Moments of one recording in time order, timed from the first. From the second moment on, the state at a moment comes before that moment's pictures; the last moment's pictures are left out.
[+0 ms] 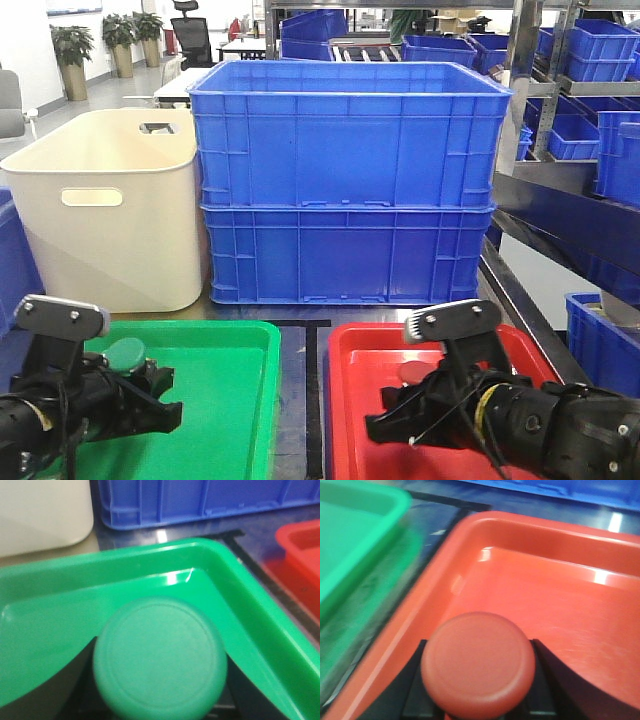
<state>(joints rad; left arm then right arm) -0.33 1.46 -0.78 0.03 -0.15 -0.08 0.41 1.54 -0.91 -0.85 0.05 0.95</state>
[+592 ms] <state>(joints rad) -0.33 1.55 -0.78 0.03 -0.17 -0.08 0.36 1.54 -0.91 -0.87 0.09 0.94</state>
